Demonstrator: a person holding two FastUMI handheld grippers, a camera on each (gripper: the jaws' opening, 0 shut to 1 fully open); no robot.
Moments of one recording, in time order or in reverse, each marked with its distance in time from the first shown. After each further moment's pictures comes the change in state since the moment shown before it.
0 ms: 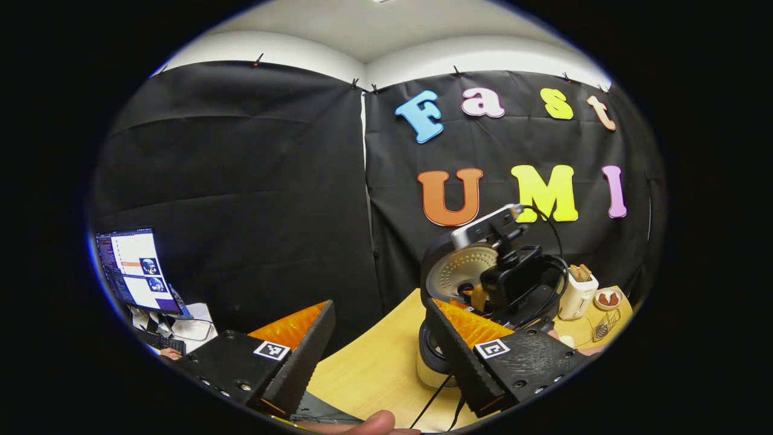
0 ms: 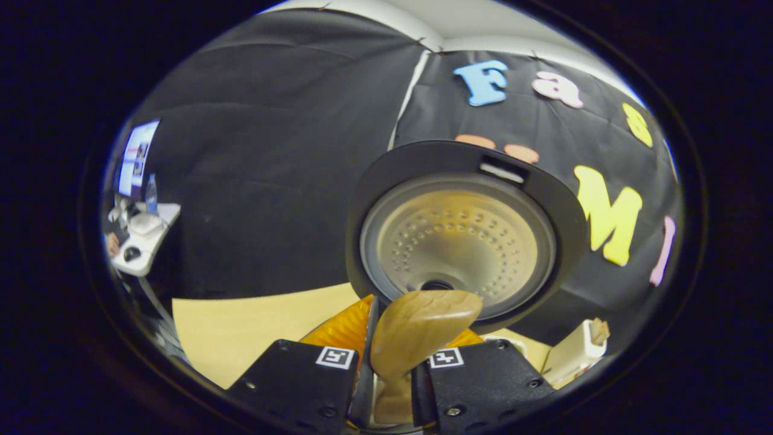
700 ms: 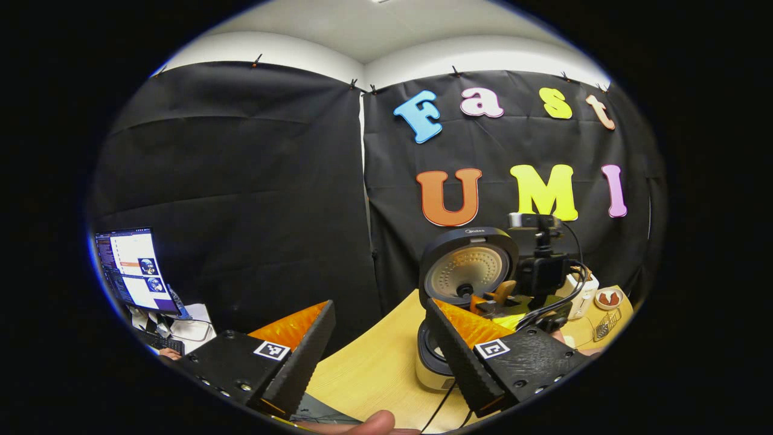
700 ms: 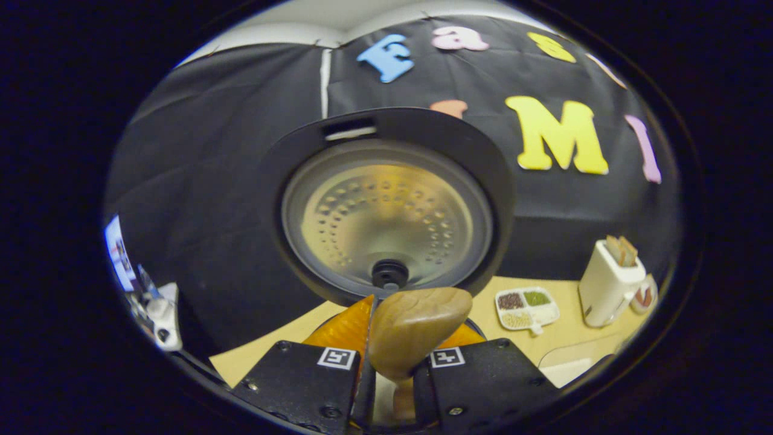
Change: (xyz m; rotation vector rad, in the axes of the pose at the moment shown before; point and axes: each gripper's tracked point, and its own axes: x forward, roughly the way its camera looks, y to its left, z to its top) left arm 0.002 -0.003 -0.001 -0.004 -0.004 0.003; right arm -0.002 -0.019 -0.006 0.107 0.033 -0.075
